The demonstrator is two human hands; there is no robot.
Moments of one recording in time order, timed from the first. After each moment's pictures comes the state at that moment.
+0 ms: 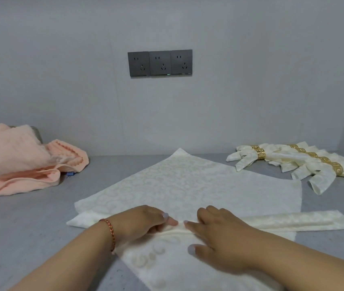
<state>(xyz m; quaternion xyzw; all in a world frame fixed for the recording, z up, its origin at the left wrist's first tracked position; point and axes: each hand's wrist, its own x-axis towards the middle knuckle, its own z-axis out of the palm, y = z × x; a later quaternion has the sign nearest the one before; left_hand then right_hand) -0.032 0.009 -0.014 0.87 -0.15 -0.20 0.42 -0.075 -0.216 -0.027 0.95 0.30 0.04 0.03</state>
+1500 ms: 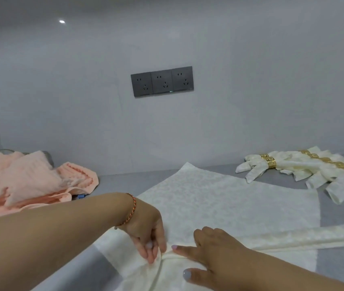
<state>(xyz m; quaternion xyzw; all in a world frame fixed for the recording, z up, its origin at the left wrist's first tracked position) 0.015 0.016 0.041 0.89 -0.18 -0.41 0.10 -0.049 -0.192 -0.044 0.94 0.35 0.02 -0.01</state>
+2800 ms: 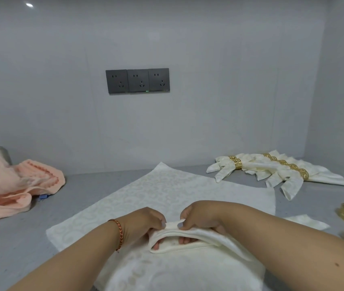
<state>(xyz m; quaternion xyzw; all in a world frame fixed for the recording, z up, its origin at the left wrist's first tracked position) 0.010 -0.033 -0.011 0.82 -0.18 -0.23 0.48 -0.020 -0.223 0.014 0.90 0.05 -0.26 -0.35</state>
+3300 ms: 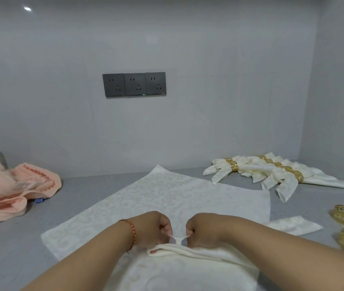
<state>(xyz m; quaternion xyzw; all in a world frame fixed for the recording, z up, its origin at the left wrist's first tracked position) 0.001 -0.058 -0.004 0.93 -0.25 -0.15 0.23 -0.040 -0.237 0.005 0.98 0.07 -0.16 -0.13</state>
